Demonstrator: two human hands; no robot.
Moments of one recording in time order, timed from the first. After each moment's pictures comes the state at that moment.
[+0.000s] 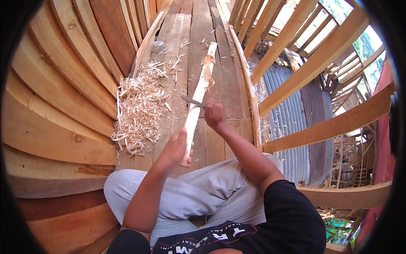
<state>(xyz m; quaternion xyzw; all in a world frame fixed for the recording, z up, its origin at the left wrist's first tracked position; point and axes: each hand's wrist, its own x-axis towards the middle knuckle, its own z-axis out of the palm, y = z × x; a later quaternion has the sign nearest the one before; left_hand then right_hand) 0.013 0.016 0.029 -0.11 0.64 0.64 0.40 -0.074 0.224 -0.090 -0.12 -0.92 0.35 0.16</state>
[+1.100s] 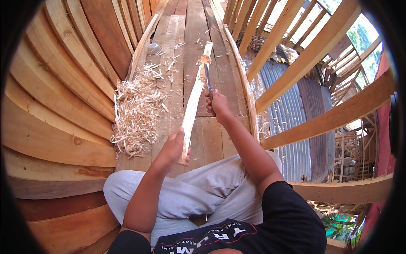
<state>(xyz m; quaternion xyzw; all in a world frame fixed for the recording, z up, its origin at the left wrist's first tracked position) 0.013 0.020 0.017 -0.08 0.63 0.66 0.40 -0.087 0.253 -0.072 -0.28 -0.58 0.76 -0.03</state>
